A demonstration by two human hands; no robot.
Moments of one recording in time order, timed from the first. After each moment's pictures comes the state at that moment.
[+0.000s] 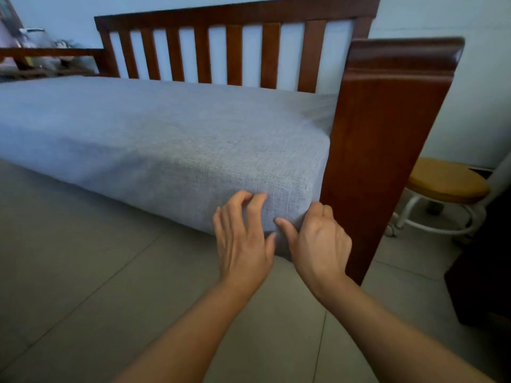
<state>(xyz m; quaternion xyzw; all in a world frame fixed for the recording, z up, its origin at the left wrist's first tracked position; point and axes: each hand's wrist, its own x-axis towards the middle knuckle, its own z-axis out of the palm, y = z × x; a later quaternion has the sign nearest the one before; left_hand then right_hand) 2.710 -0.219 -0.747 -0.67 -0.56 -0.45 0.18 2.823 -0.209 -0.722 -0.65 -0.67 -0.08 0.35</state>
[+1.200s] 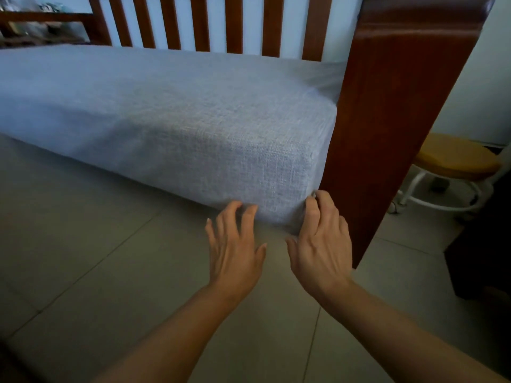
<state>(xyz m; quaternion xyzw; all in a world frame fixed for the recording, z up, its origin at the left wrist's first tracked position) 2.697 -0.241 -0.803 -0.69 -0.65 -0.32 0.10 2.843 -0.229 -0.779 -0.55 -0.75 -0.15 0.33</state>
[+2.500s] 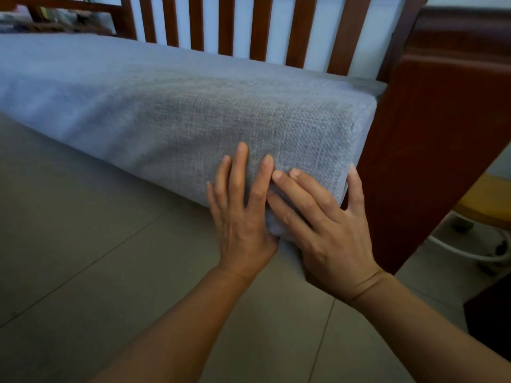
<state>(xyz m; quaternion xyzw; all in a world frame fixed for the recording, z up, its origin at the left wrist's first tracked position) 2.708 -0.169 -0.742 -0.59 -0.55 -0.53 0.24 2.847 -0.159 -0.712 -0.25 -0.81 -0.40 0.34</state>
